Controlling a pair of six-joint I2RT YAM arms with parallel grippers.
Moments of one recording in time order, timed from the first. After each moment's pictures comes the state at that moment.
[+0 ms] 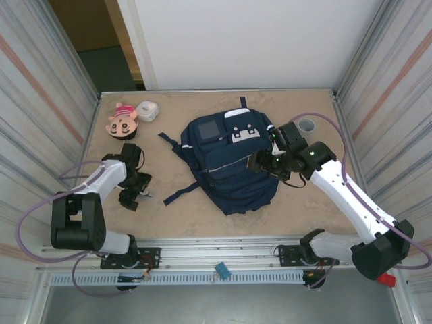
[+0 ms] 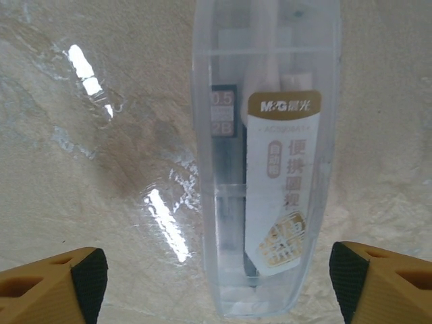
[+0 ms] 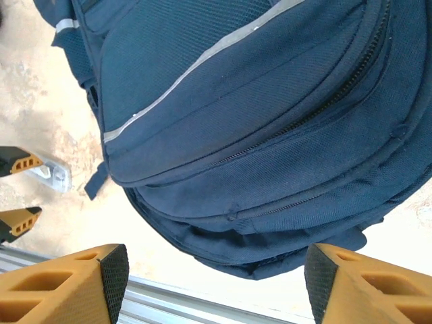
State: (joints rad) left arm -0.07 1.41 0.81 -0.92 -0.03 -1.28; right arm 0.52 1.18 1.17 -1.00 -0.18 0.75
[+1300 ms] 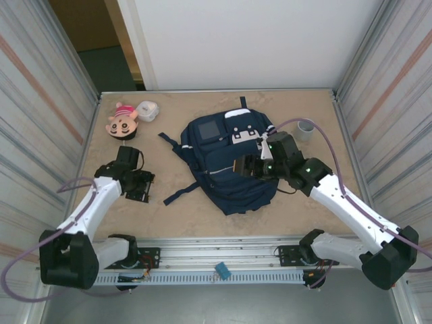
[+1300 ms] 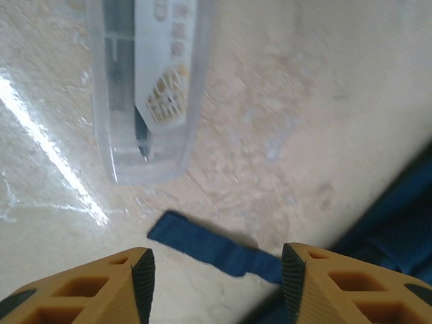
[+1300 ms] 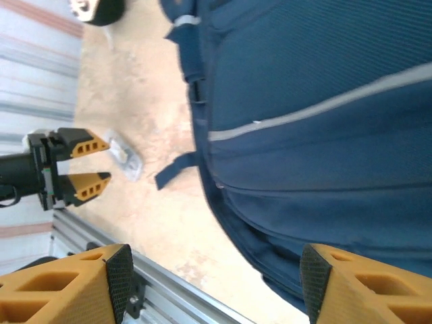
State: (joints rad) left arm -0.13 1.11 0.74 -0.85 0.15 -1.44; right arm 0.65 1.09 0.98 -0.61 -0.29 0.74
